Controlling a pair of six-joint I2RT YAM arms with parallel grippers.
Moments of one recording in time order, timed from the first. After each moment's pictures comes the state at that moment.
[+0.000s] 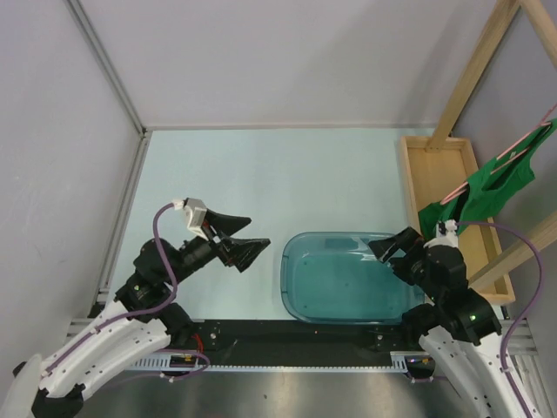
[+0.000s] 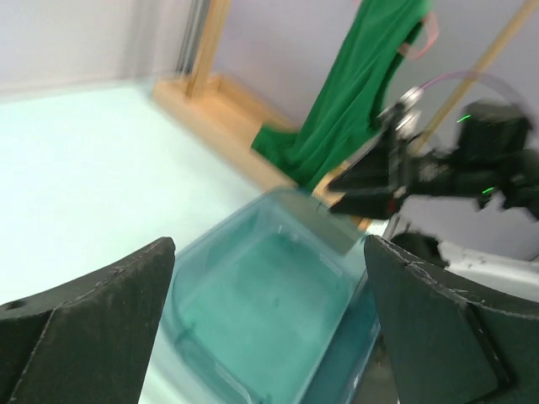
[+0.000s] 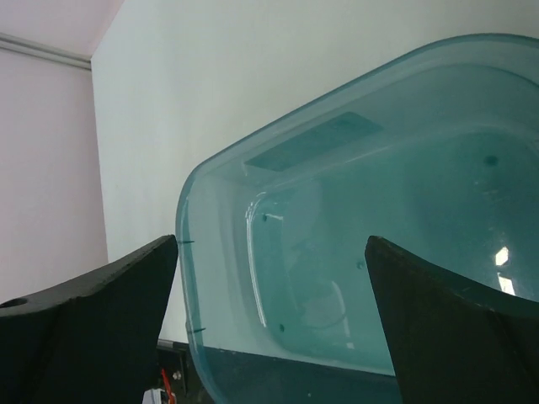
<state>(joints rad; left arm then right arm) -0.78 0.46 0.52 0.13 0.17 -0.43 0.40 0.27 0.55 -0.75 0.06 0.96</state>
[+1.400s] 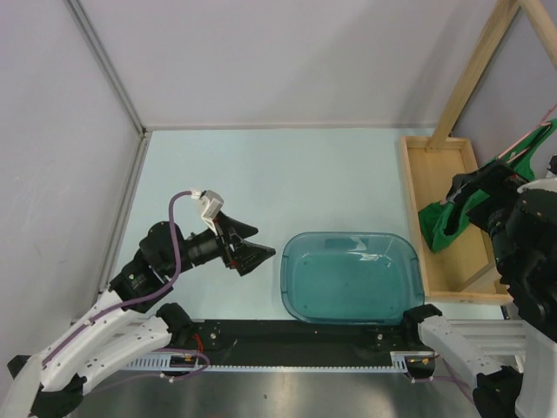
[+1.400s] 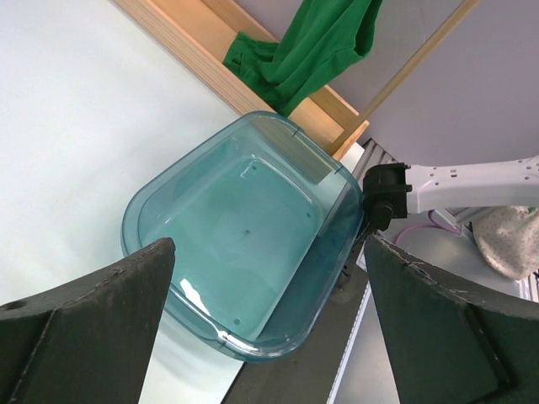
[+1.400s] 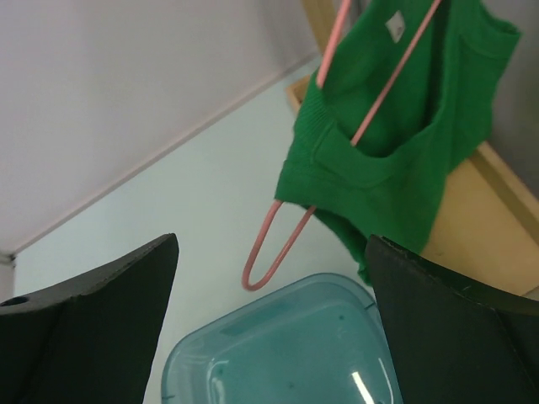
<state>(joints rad) -0.78 0.60 0.73 -0.22 0.30 -0.46 0.30 0.81 1.72 -1.17 0.51 0.58</state>
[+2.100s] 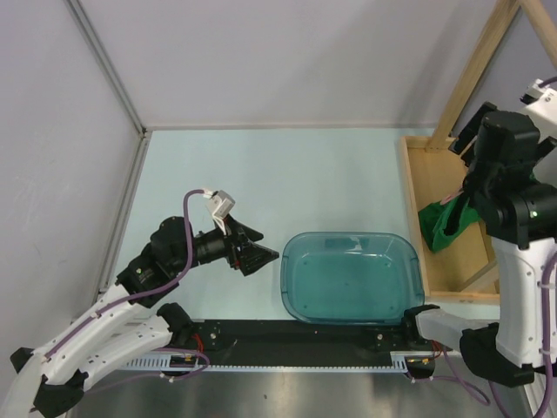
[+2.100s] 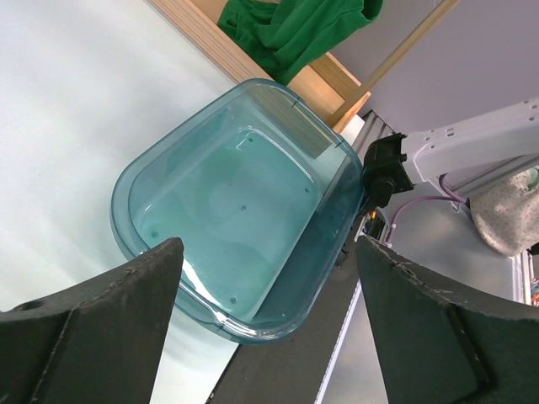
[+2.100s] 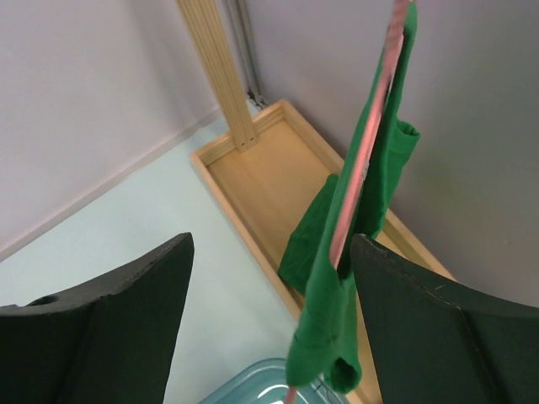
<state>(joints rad) -0.78 0.65 0.73 -0.25 0.35 -0.46 0.21 1.14 1.90 -1.07 0.76 0.39</state>
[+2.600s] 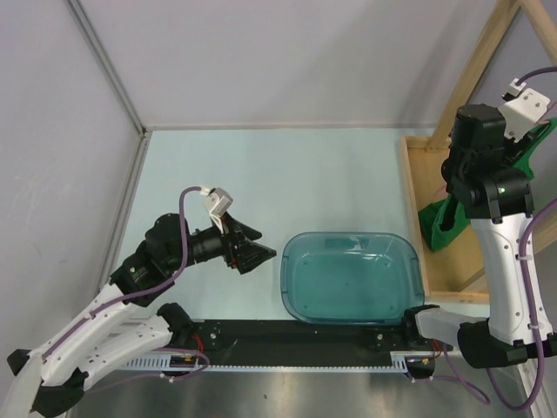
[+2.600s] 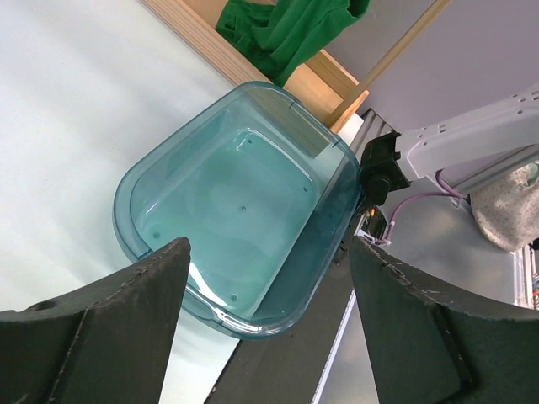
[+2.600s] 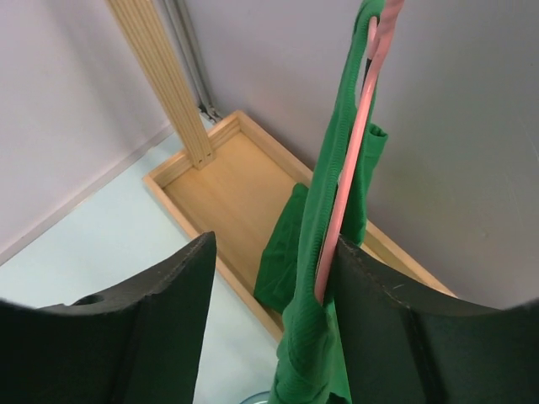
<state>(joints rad) -0.78 0.65 0.80 -0.32 0.35 -0.44 0.21 1.19 1.77 -0.94 0.93 0.40</state>
